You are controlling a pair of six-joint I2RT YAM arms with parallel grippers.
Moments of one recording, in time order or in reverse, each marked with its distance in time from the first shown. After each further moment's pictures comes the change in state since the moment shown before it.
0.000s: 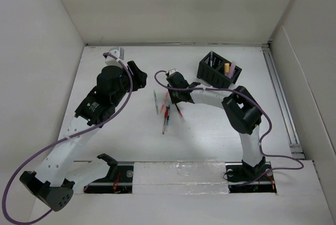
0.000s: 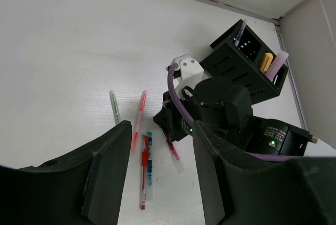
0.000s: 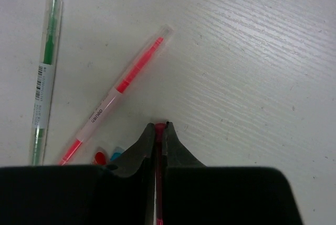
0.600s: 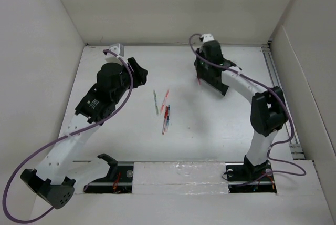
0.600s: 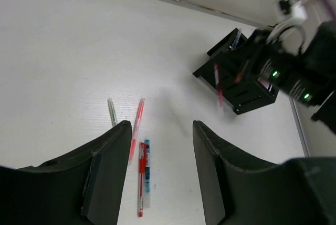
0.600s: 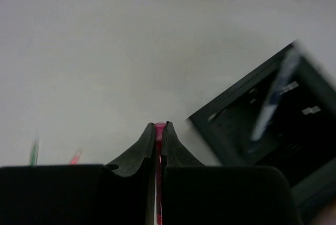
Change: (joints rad) left arm 0.000 0.016 0.042 0.008 -0.008 0.008; right arm -0.301 -0.204 0.039 0.074 -0.067 -0.093
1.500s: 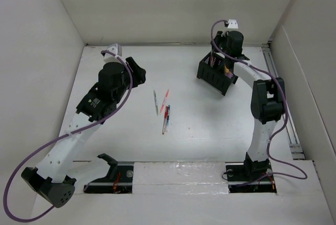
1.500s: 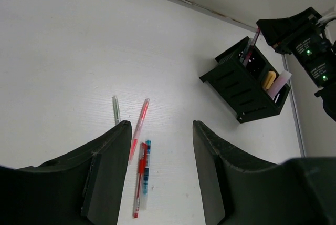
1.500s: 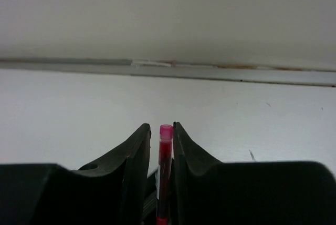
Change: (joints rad) left arm 0.000 0.021 0.005 -0.024 -0.061 -0.066; right arm -0.291 0.193 0.156 0.439 -0.170 -0.005
